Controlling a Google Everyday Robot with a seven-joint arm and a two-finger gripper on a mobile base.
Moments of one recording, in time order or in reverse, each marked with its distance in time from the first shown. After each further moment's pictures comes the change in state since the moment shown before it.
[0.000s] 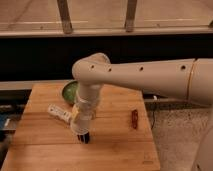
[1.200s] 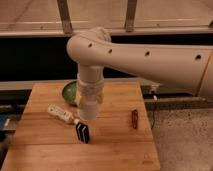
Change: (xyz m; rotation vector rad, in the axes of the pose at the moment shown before) arm 0.000 -0.018 -0.081 0.132 -0.042 0.054
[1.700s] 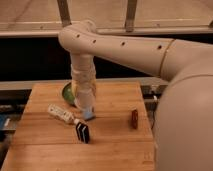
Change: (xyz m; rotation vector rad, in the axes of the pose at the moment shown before) arm -0.066 -0.011 -0.003 0.041 0.011 -0.023
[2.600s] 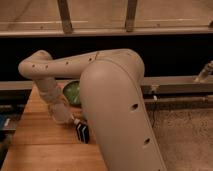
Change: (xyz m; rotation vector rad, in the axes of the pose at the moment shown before) arm -0.073 0.123 0.121 0.074 0.135 -0.221
